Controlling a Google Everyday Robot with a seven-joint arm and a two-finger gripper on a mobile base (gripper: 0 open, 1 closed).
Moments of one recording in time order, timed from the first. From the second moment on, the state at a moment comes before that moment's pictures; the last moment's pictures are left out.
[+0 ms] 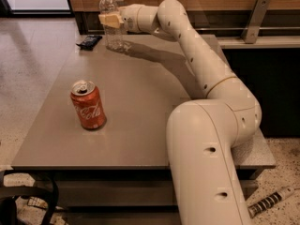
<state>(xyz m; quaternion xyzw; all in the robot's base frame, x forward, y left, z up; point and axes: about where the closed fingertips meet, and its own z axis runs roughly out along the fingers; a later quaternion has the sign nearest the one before) 0.893 0.131 0.927 -0.37 0.64 0.33 0.59</state>
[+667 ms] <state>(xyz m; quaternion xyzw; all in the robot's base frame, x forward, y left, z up) 0.895 0.145 0.915 -0.37 0.64 0.34 0.58</state>
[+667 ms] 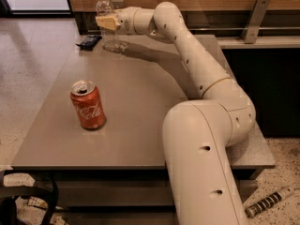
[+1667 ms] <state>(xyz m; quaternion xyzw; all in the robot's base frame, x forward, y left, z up) 0.893 0.156 0.911 -0.38 0.64 0.35 0.57</state>
